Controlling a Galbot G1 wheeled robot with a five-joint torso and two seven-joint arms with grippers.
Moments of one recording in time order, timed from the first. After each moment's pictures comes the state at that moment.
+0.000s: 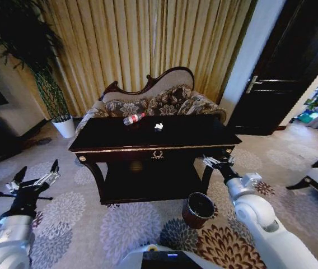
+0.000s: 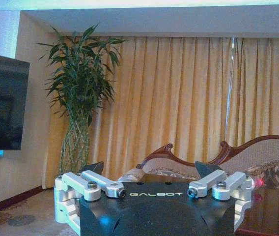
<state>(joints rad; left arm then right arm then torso) 1.90 -1.31 -1.16 -2.50 -0.70 0.12 -0.10 -1.49 0.99 0.64 2.19 0.65 -0.17 0.20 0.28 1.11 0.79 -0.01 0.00</state>
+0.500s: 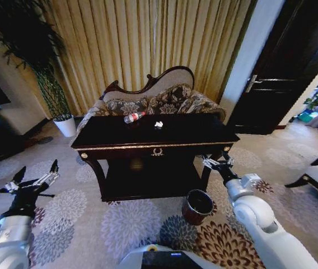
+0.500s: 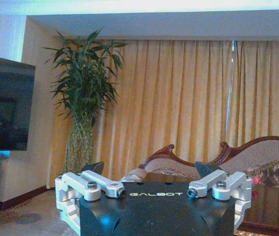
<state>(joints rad) 1.91 -1.31 -1.16 -2.50 -0.70 0.12 -0.10 -1.49 0.99 0.64 2.19 0.64 -0.17 0.20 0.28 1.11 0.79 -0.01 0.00</state>
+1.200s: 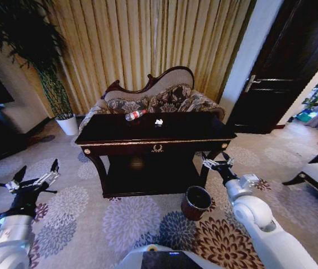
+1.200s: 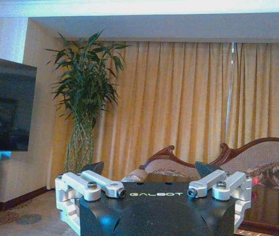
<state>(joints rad) 1.90 -1.31 -1.16 -2.50 -0.70 0.12 -0.10 -1.48 0.99 0.63 2.16 0.59 -0.15 0.16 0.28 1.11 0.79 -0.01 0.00</state>
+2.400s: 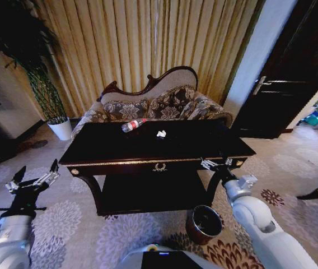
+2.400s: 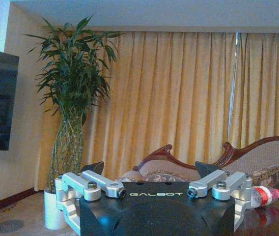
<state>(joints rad) 1.90 -1.31 -1.16 -2.50 -0.70 0.12 -0.10 -1.49 0.99 0.63 2.17 0.59 -0.15 0.16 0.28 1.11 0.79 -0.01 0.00</state>
